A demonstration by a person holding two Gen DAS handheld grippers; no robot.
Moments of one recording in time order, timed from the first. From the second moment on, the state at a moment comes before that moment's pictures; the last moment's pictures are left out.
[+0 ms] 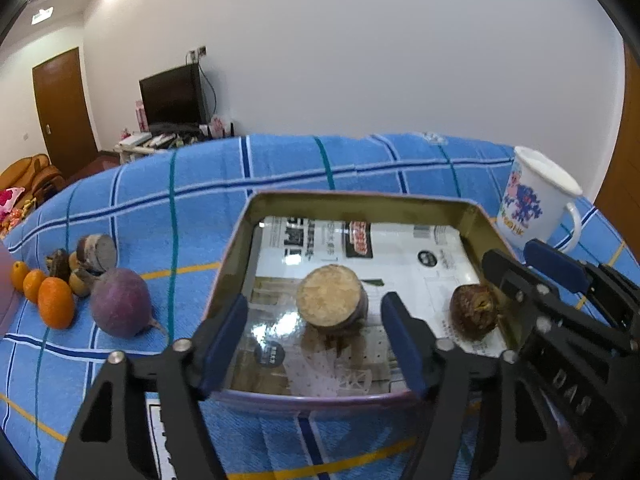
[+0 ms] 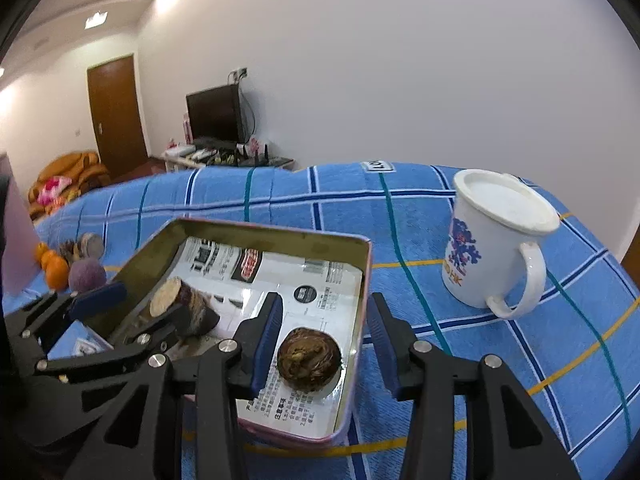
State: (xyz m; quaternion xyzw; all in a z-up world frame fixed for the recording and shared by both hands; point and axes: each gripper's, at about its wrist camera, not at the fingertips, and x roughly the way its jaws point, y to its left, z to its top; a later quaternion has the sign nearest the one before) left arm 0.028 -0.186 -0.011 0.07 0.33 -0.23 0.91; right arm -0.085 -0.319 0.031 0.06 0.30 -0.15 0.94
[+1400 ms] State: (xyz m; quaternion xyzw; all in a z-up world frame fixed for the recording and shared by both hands) left arm 0.013 -0.060 0.011 0.06 0.22 -0.07 0.97; right arm -0.121 -0.290 0.051 0.07 0.16 -0.20 0.96
